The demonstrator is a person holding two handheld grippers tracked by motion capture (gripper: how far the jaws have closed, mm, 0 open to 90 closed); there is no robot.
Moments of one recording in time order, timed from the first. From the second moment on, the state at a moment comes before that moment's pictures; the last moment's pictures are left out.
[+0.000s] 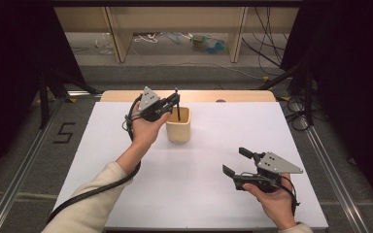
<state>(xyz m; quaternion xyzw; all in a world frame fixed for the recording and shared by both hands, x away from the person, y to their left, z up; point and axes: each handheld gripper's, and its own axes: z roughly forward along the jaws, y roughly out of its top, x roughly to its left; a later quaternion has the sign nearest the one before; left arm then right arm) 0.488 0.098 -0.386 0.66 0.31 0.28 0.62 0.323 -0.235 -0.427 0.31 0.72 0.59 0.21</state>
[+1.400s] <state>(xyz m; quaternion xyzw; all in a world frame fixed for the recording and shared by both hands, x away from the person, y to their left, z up) 0.493 0.094 -0.407 0.67 0.33 0.27 0.61 0.323 -0.236 -0.428 0.31 0.72 0.58 0.21</state>
